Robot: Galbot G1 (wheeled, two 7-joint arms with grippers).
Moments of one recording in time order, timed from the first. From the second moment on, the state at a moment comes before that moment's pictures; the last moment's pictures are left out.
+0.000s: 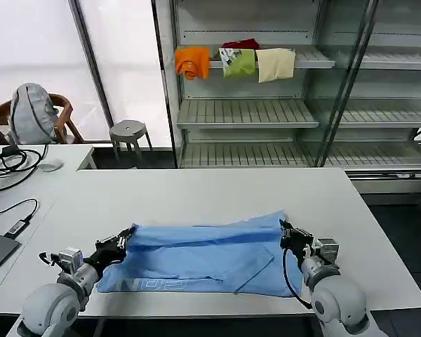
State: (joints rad) left arm 1.33 -0.92 -0.53 -1.97 -0.65 0.44 0.02; right arm -1.20 1.18 0.40 2.04 0.53 -0.58 0.21
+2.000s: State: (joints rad) left arm 1.47 -0.96 -0.40 -2.09 -0.69 0.46 -0.49; right arm -1.31 1.17 0.53 2.15 0.43 -0.58 0.17
